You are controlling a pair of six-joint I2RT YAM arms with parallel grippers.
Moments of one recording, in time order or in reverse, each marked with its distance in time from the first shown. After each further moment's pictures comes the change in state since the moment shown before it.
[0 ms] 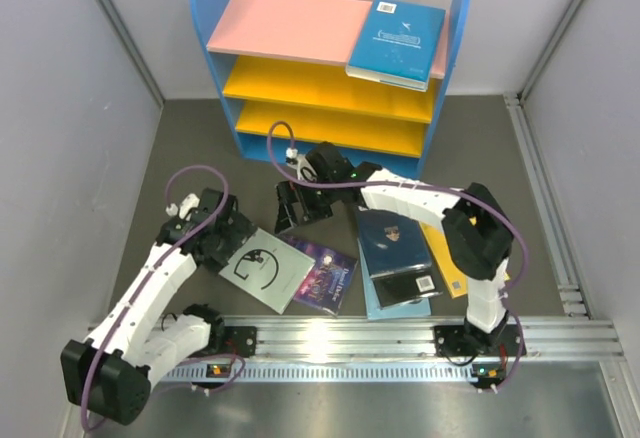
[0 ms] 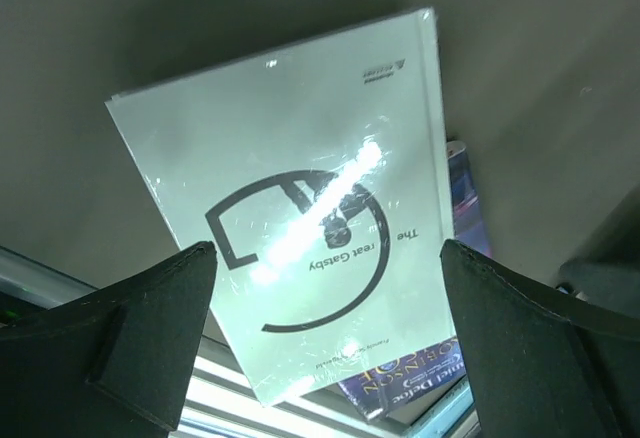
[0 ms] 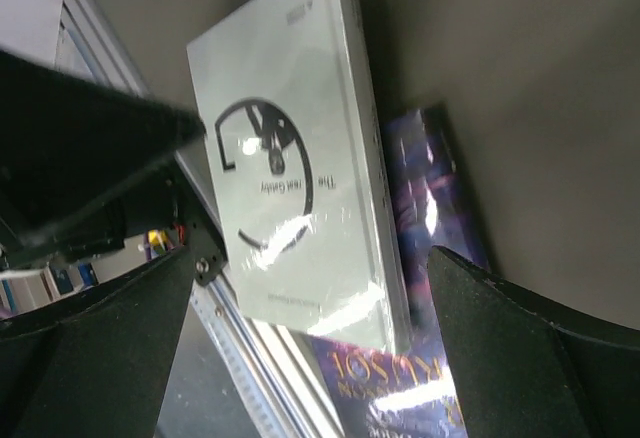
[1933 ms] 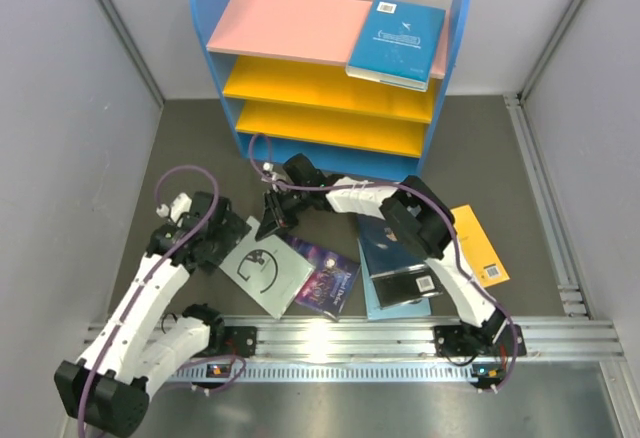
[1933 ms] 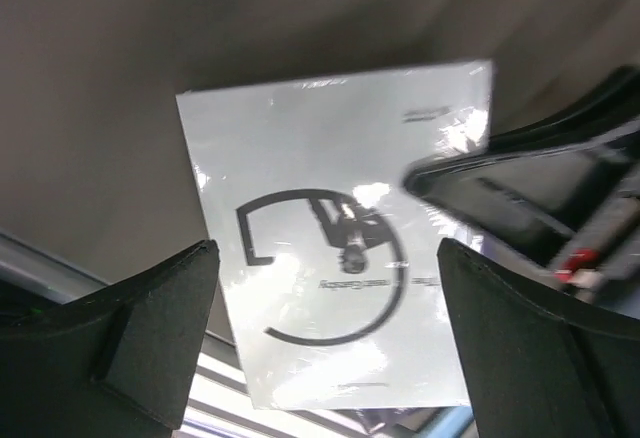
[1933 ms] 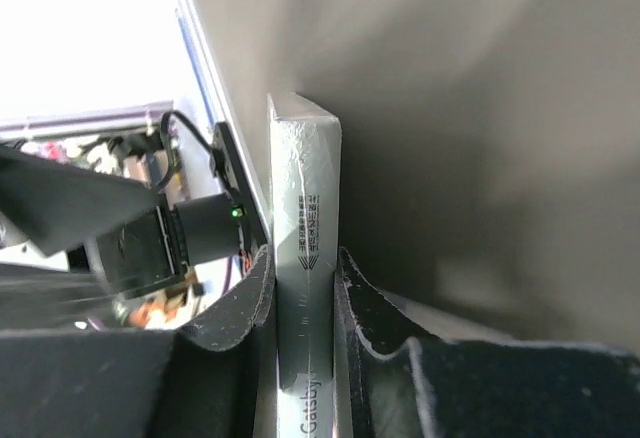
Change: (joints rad) left arm 0.007 -0.072 -0.036 -0.032 -0.022 -0.001; right arm 0.004 0.487 0.284 0.295 -0.378 0.237
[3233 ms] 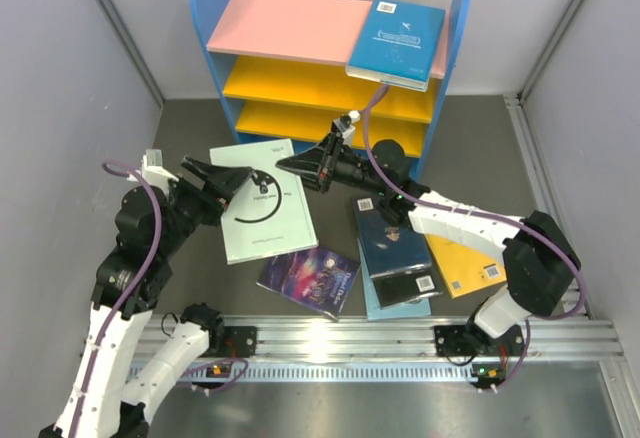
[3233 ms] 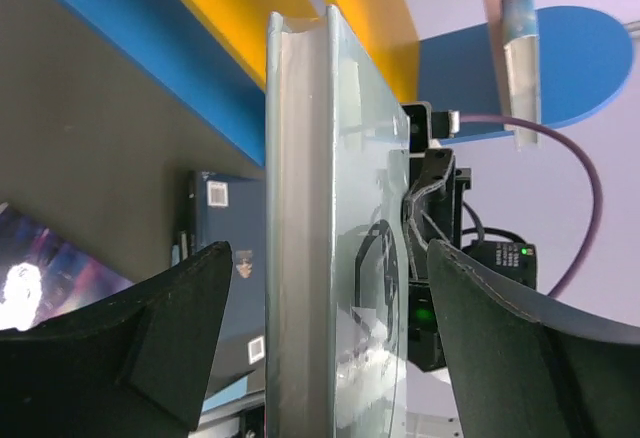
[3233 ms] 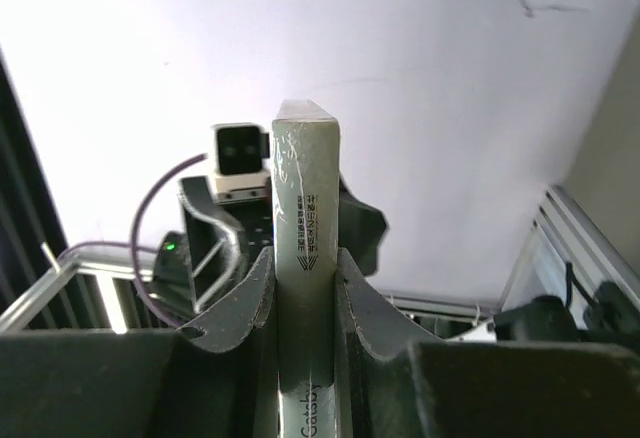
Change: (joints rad) left arm 0.006 -0.216 0.333 0.339 0.330 0.006; right arm -0.048 -0.829 -0.655 0.706 0.424 0.869
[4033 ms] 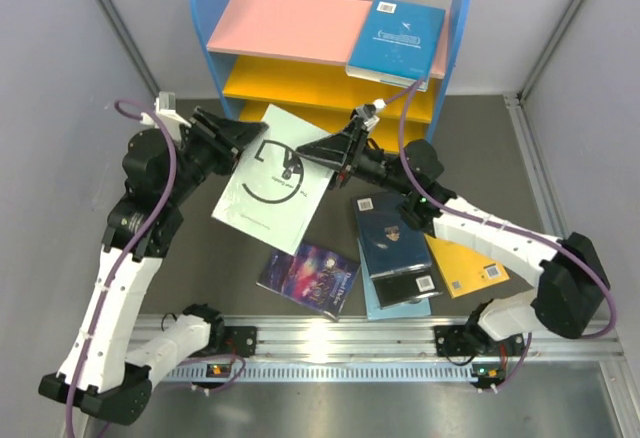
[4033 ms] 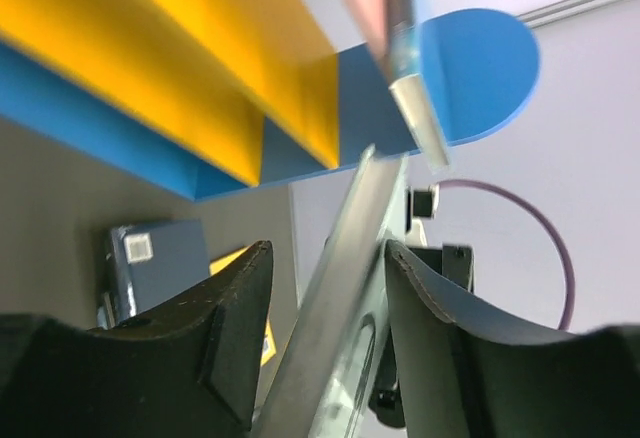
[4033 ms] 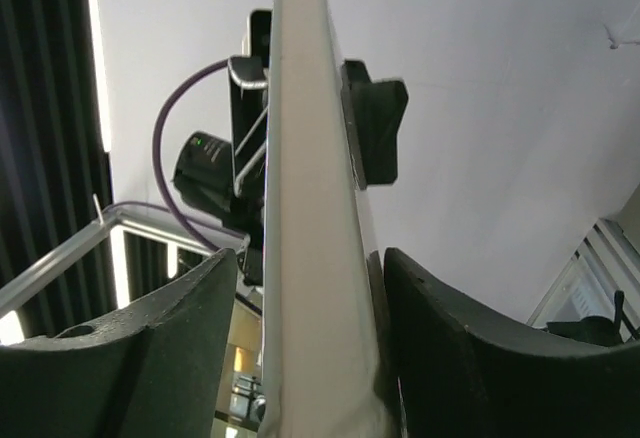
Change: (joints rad) left arm 0.001 0.270 0.207 0.166 0.116 0.001; right arm -0.018 -0.147 -0.040 0.063 0.006 0.001
